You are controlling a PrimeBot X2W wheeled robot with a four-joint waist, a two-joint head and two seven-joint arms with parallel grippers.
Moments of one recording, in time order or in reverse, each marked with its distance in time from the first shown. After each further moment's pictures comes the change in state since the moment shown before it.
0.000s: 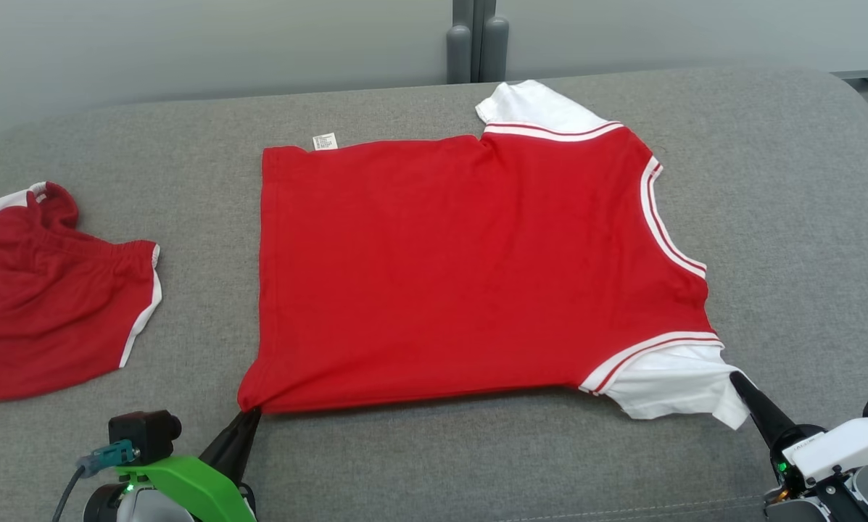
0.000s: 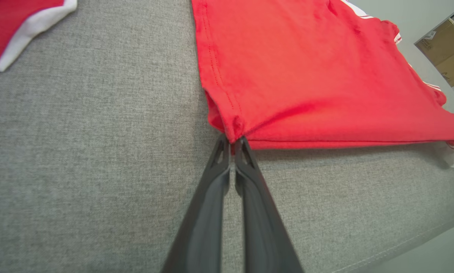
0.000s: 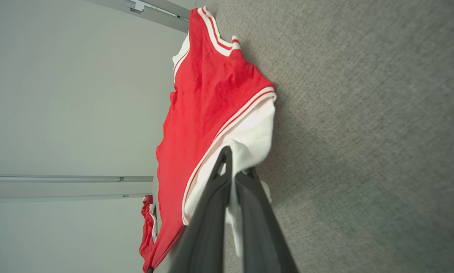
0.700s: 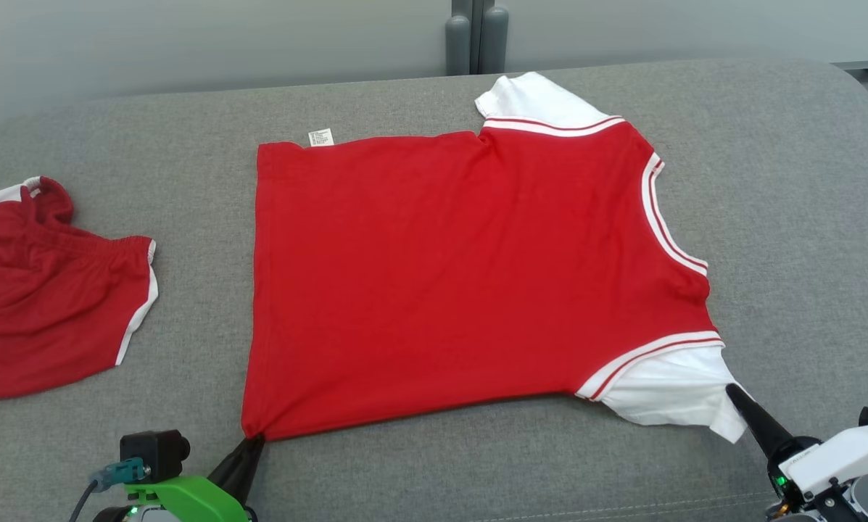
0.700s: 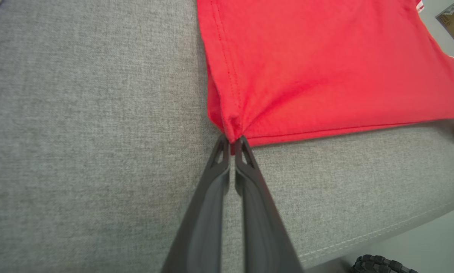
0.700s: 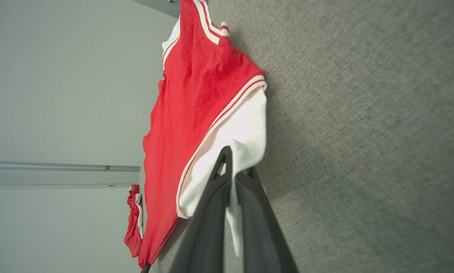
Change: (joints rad) left arm 0.037 0.009 -0.022 -0.008 0.007 0.025 0.033; right arm 0.004 -0.011 0.019 -0.003 -0.048 0.000 0.000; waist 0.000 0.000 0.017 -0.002
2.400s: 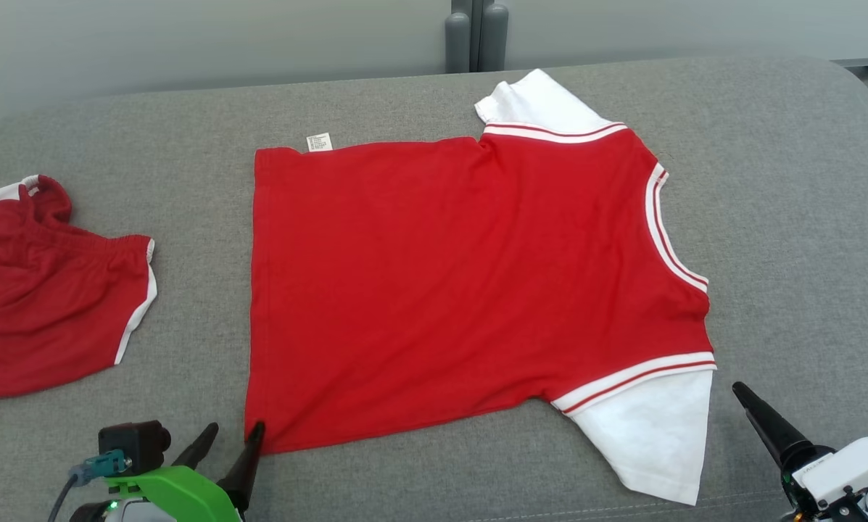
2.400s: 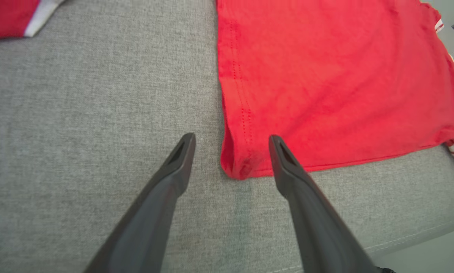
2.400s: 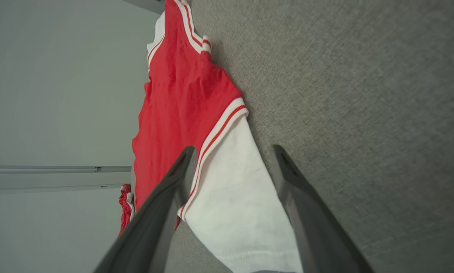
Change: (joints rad) left arm 0.023 0.026 0.035 -0.088 -0.002 0.063 0.034; right arm 0.047 -0.020 -0.025 -0.006 0.007 0.000 0.030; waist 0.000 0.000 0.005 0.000
